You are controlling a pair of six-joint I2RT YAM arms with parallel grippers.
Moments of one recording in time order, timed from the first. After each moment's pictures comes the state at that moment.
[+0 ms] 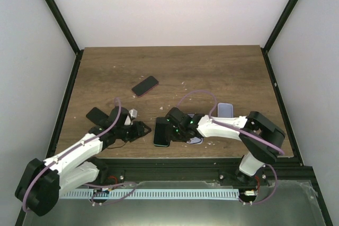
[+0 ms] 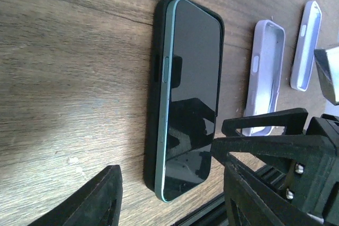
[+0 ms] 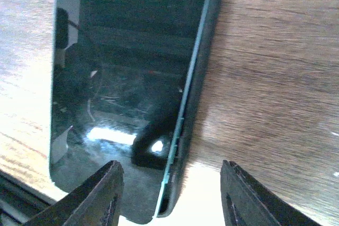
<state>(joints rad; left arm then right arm) -0.54 0.97 0.41 -0.30 0.40 -0.87 1.00 1.61 0.86 -0.35 -0.11 0.92</state>
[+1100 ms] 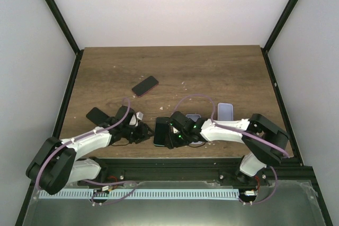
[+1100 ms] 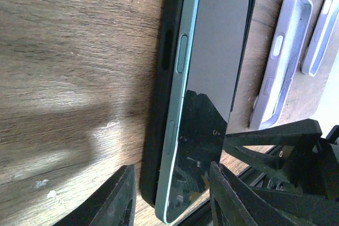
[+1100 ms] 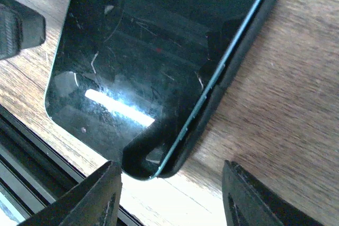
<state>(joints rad) -0.54 1.22 0.40 -0.13 0.55 -0.91 1.02 1.57 0.77 -0.28 -0.23 0.71</state>
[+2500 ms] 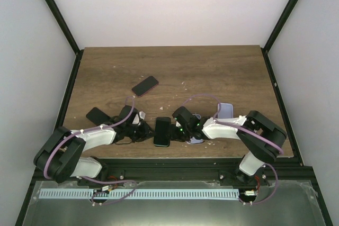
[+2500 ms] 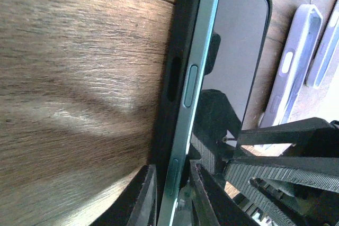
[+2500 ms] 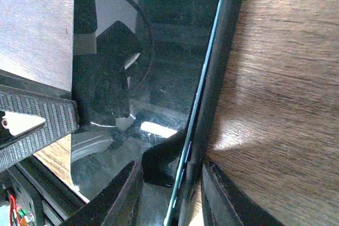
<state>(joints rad) -0.55 1.35 0.40 0.00 0.54 -0.95 0.92 1.61 0.71 -0.06 -0.29 0.93</state>
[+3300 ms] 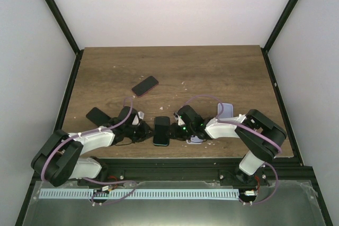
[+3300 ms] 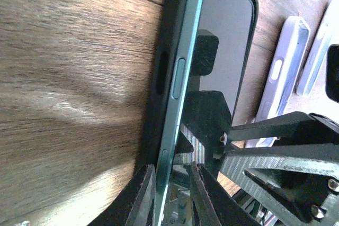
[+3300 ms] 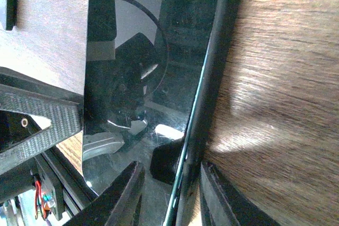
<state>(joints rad) -0.57 1.31 0.38 0.03 0.51 -1.02 0.85 1.62 0.64 0.10 -0.41 0.91</state>
